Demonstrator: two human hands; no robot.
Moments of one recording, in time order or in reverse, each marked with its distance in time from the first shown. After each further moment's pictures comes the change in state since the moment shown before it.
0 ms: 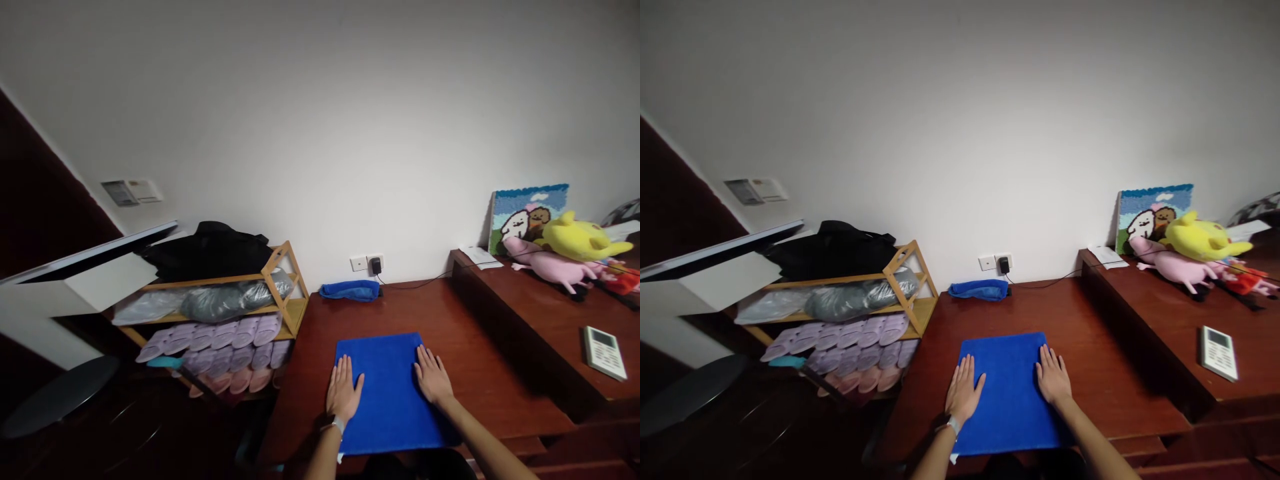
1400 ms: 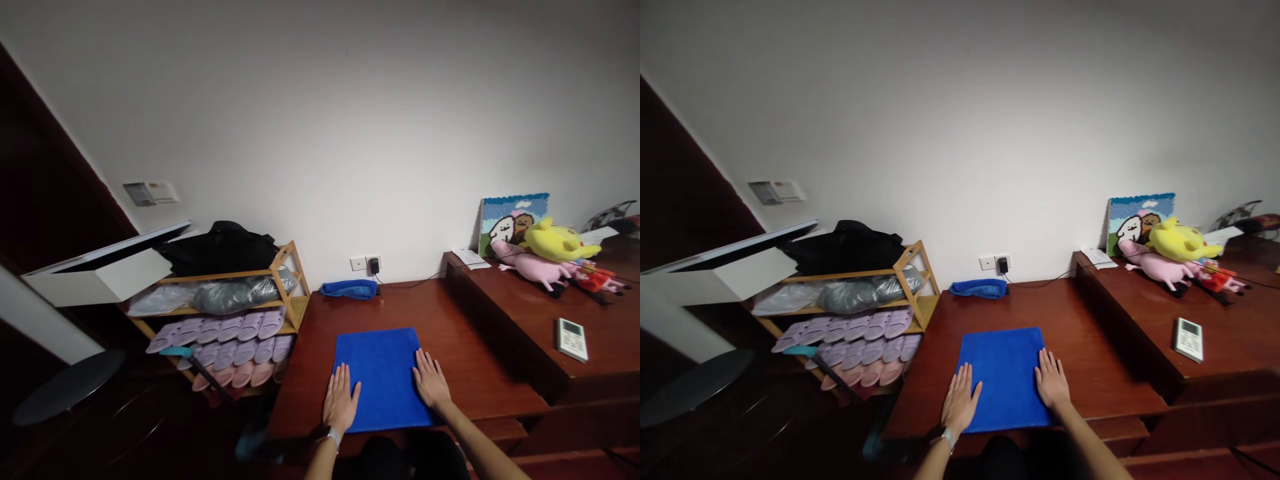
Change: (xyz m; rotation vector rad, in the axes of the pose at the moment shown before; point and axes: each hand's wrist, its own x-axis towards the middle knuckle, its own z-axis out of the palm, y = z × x) left_hand -0.056 0.007 -0.017 -0.015 -0.045 -0.015; right_hand -0.047 0.004 -0.001 0.000 0.026 -0.003
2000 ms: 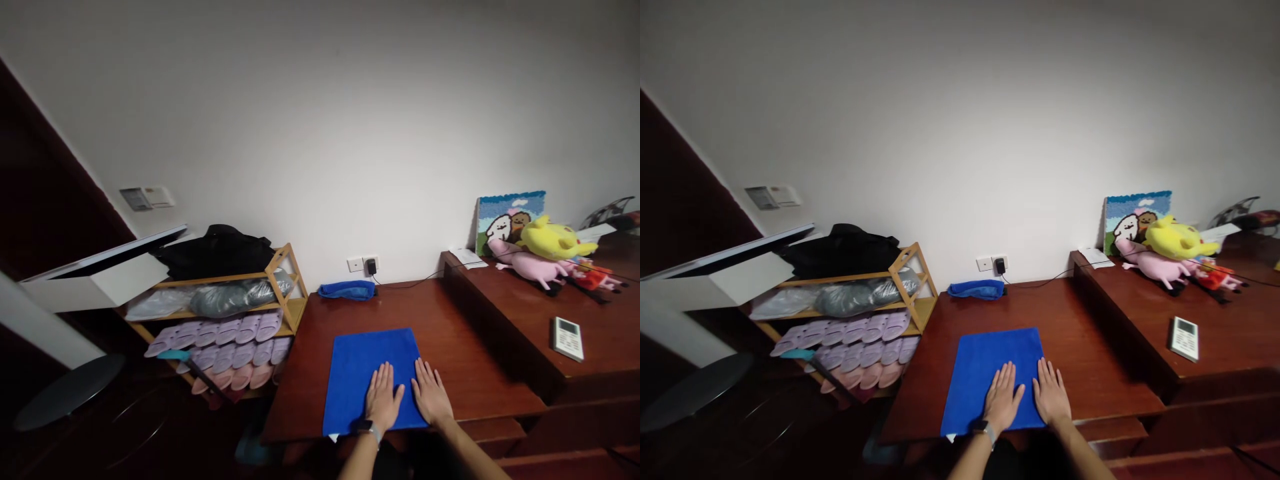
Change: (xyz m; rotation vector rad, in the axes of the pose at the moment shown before) left_hand 0.010 0.127 0.012 -0.175 -0.097 0.270; right_hand -0.024 0.009 0.016 0.015 0.024 -0.035
